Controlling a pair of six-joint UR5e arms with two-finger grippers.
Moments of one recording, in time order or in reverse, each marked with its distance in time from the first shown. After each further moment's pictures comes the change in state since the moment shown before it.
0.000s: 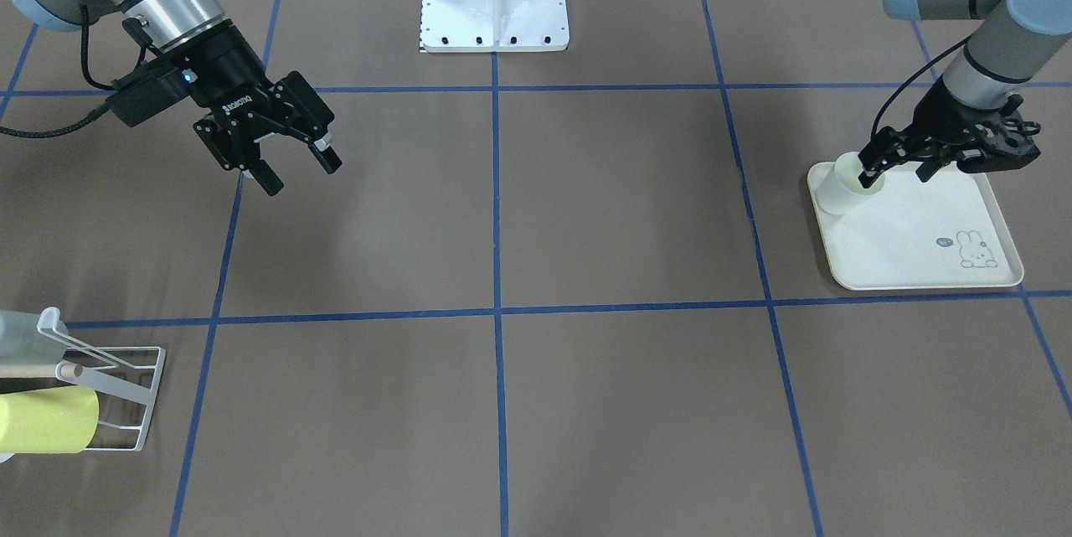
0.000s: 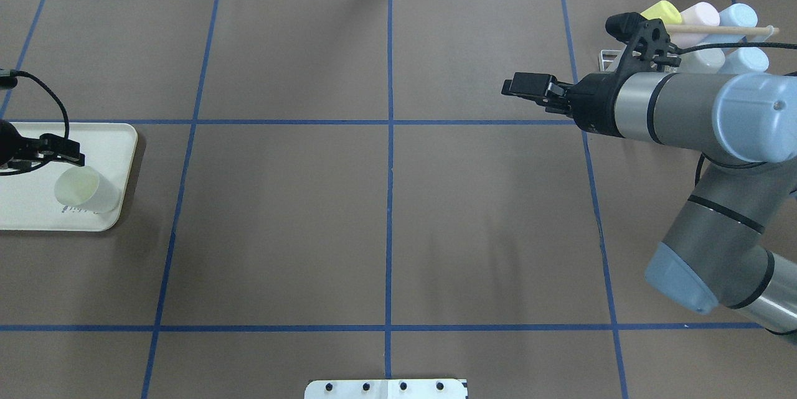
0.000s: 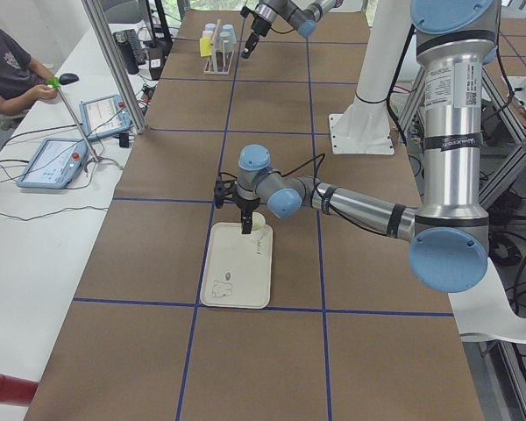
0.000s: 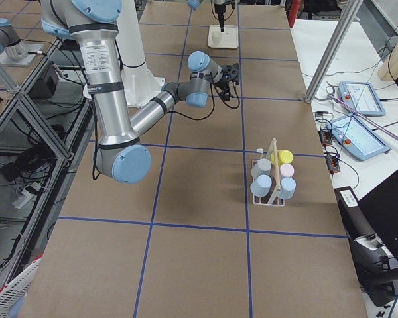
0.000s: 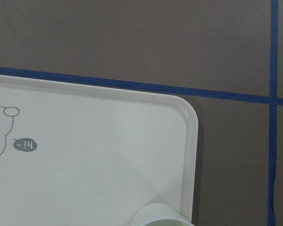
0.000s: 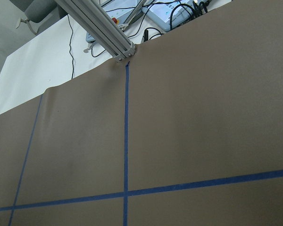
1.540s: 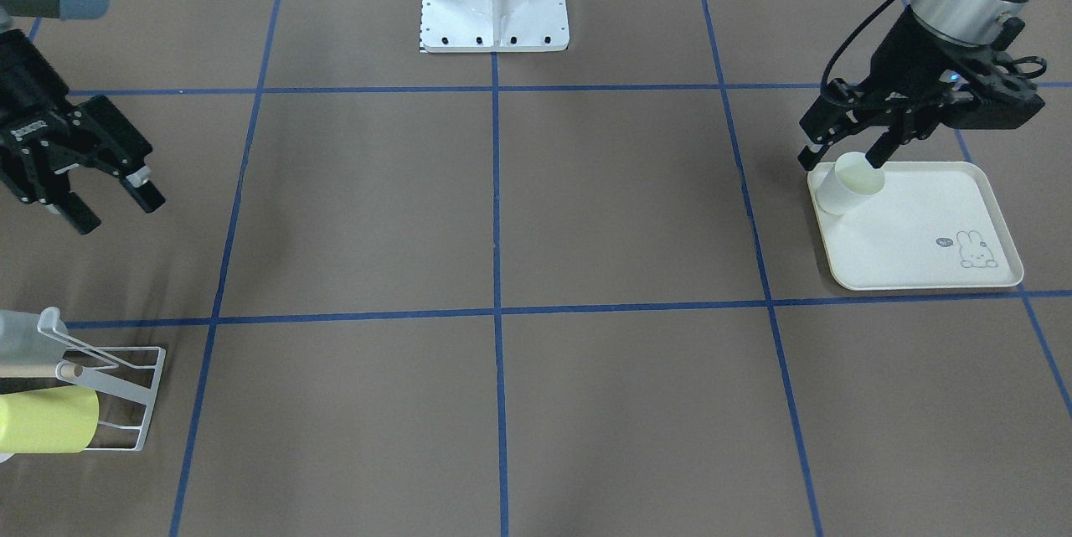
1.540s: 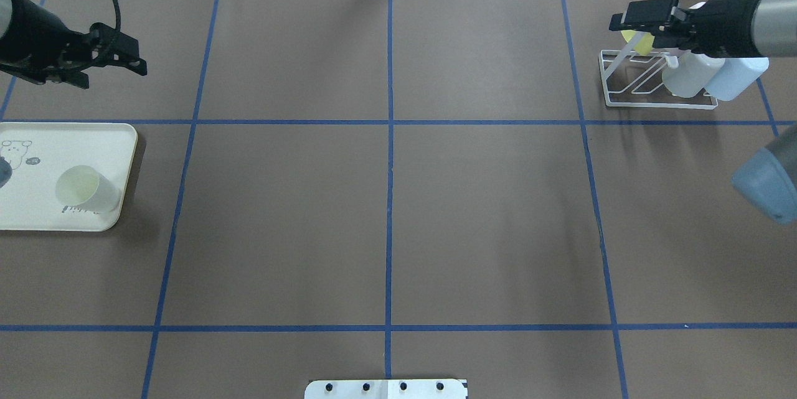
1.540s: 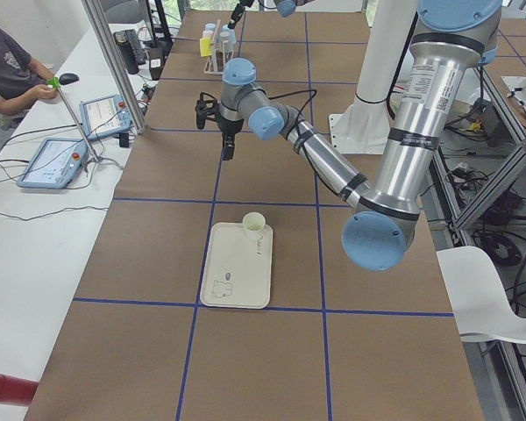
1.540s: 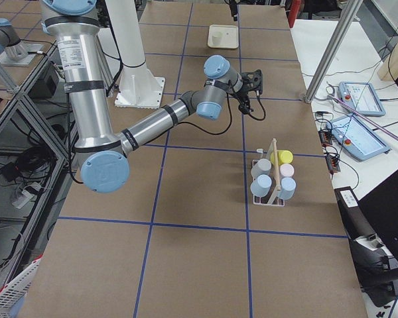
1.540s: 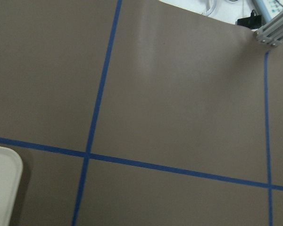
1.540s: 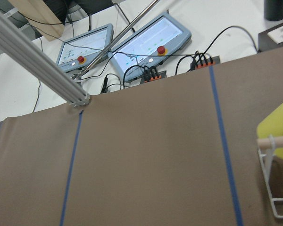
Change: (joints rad) left arm -0.090 -0.302 -0.202 0.405 -0.083 -0.007; right arm 0.287 -0.036 -0.035 -0.003 0.269 -0.144
